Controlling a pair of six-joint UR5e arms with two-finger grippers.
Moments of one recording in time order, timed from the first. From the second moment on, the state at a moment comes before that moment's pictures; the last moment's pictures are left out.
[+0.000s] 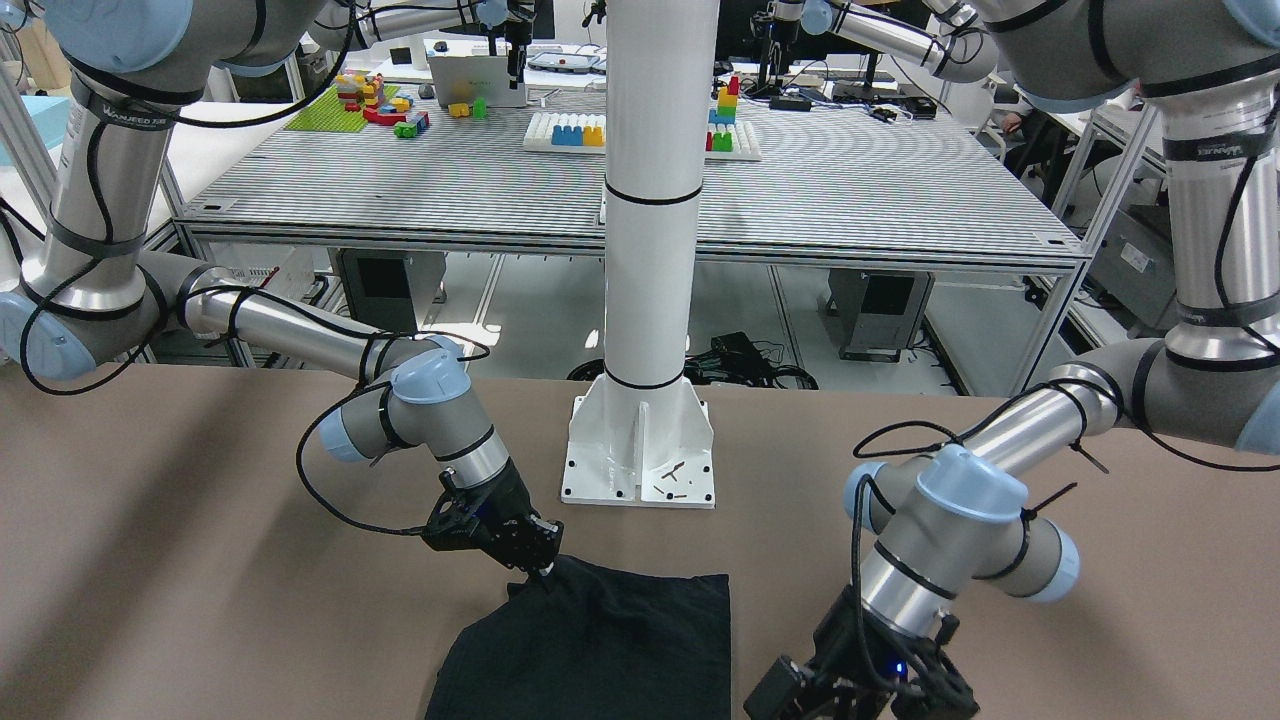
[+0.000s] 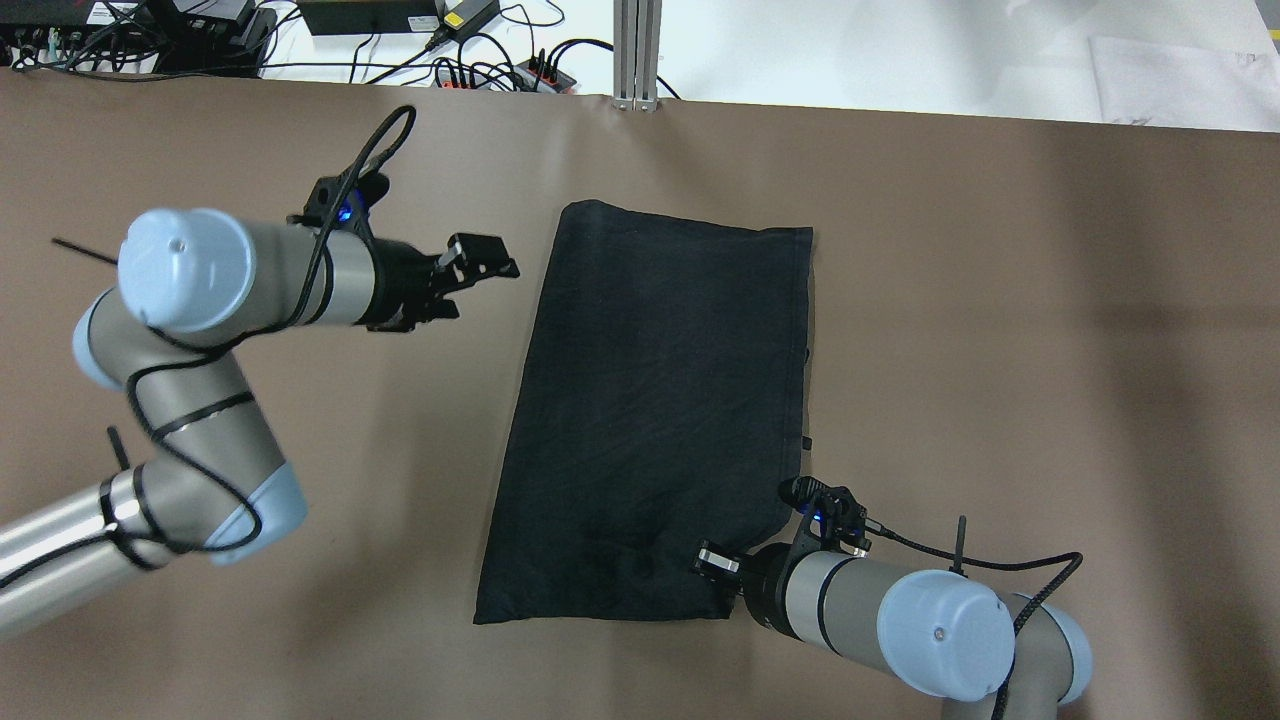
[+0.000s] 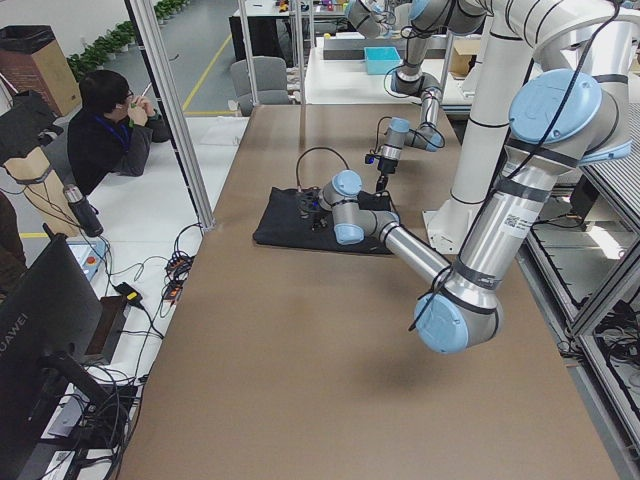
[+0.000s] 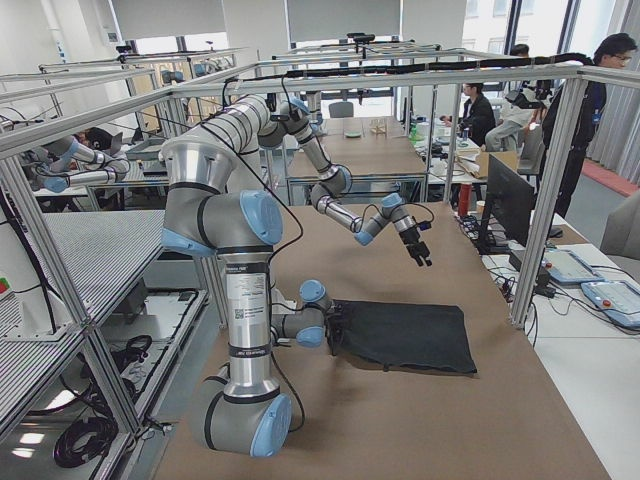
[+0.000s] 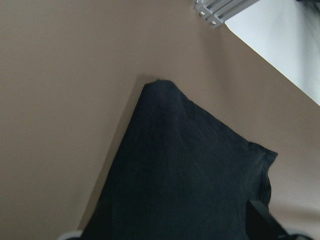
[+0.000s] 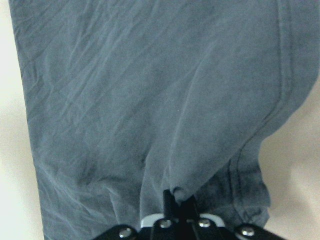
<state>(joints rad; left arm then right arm) -0.74 -2.06 -1.70 -2.31 -1.81 -1.67 0.30 -1.32 1.91 -0.91 1.56 1.76</state>
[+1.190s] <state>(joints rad) -0.11 -1.76 -1.87 -2.36 -1.19 -1.84 0.30 -1.33 1.92 -0.91 1.56 1.70</state>
